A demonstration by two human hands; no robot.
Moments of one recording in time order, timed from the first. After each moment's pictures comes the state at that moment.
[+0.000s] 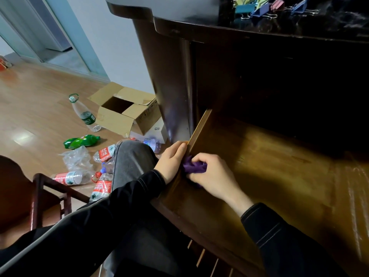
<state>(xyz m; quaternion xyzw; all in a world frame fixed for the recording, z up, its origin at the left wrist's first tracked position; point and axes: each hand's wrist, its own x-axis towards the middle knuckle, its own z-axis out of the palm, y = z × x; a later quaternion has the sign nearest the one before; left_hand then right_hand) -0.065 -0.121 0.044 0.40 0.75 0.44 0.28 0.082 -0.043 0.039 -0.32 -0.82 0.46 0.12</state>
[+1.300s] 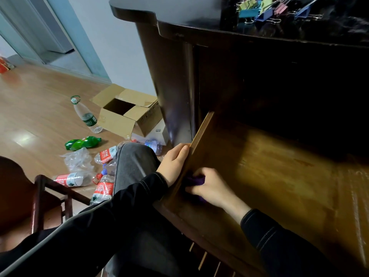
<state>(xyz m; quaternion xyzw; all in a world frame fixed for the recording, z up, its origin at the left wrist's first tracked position) -0.062 -0.122 0.050 0.38 0.76 0.45 0.29 0.080 -0.058 0.031 -0.35 -0.76 0.56 0.02</state>
